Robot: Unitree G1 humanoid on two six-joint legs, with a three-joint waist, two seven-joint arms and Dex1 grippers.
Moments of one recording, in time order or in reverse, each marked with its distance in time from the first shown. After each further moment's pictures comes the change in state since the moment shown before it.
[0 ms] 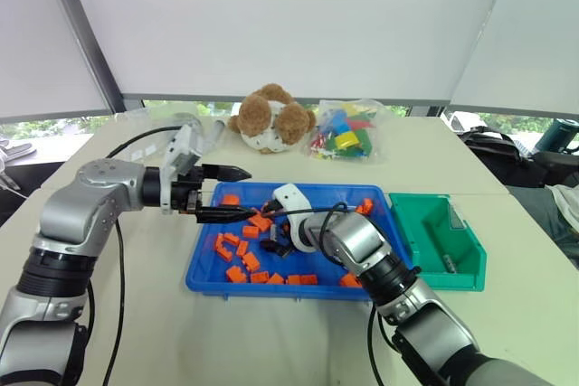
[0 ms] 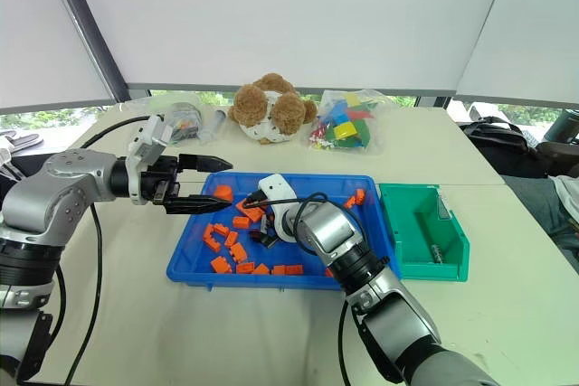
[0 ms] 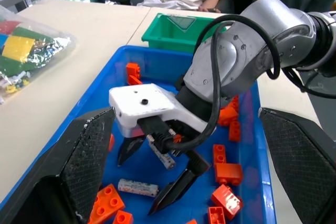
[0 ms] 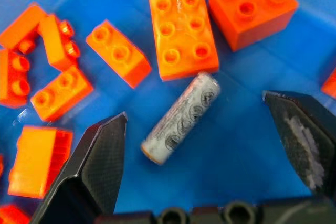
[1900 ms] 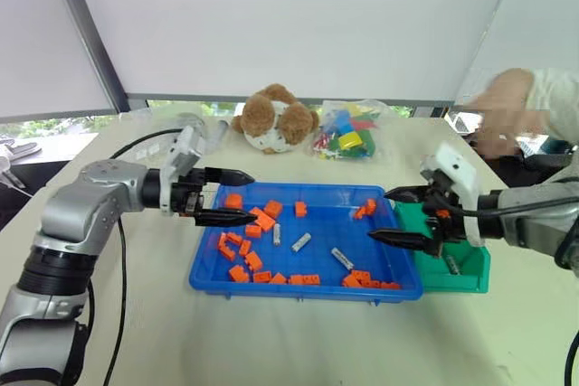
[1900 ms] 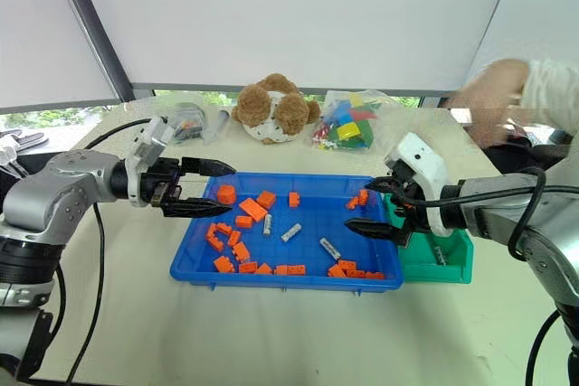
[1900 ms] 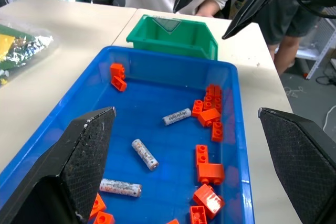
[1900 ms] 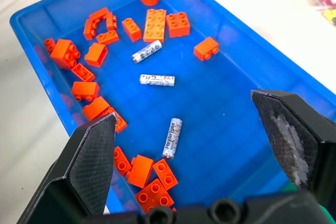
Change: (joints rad) left arm -0.009 0.005 -0.008 0.004 -0.043 0.045 -0.039; right arm 0.361 -0.959 -0.536 -0.784 0.583 0.029 0.452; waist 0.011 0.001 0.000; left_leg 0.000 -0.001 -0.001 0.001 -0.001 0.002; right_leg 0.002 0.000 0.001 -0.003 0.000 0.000
